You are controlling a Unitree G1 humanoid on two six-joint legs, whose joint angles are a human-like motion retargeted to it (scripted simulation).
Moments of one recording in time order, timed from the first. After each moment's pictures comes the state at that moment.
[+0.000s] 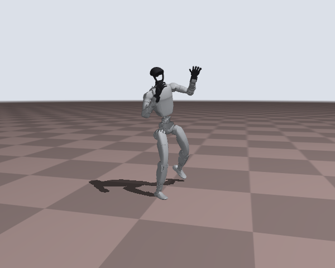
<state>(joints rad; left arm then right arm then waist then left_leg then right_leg) -0.85 0.85 -0.06 -0.05 0.17 0.12 0.31 -0.30 -0.60 0.16 -0.75 0.15 -0.19 -0.25 -0.18 0.18 0.06 0.03 0.41 0.10 0.59 0.33 -0.14 -0.26 -0.16 -0.03 0.47 -0.40 0.01</state>
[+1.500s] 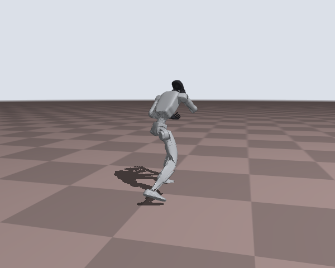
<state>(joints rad) -0.14 0.23 -0.40 -0.54 -0.74 -0.28 0.25 -1.54 -0.50 0.62 -0.33 -0.56 0.06 -0.58 0.44 -0.23 0.52 -1.03 -0.04 -0.02 1.12 -0.38 -0.10 -0.27 -0.57 0.01 0.80 -0.41 0.02</state>
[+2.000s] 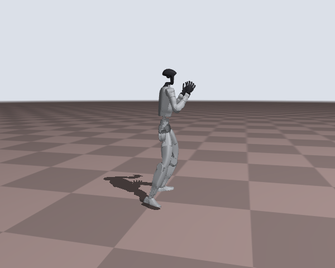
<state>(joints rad) -0.36 0.39 -0.11 -0.67 -0.65 -0.21 0.27 -0.32 -0.45 0.20 -0.76 0.08 -0.13 -0.26 0.29 -0.06 0.10 -0.17 0.24 0.49 0.64 -0.51 -0.01 -0.04 -0.58 -0.47 0.43 -0.12 0.07</state>
